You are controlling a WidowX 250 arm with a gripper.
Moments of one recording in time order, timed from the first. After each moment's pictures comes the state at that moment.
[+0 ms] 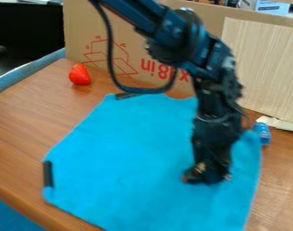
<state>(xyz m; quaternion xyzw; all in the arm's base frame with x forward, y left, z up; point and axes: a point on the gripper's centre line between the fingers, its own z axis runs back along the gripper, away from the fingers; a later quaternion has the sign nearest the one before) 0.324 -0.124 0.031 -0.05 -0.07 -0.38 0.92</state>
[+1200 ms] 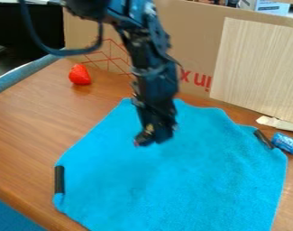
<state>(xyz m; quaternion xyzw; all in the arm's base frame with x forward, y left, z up) 0.328 -0.016 0.075 -0.04 -0.10 -0.23 0.97</state>
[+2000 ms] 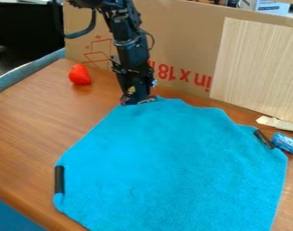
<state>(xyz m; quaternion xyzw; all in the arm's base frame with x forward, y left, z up) 0.416 0.085 0.060 -0.03 -0.11 -0.08 0.99</state>
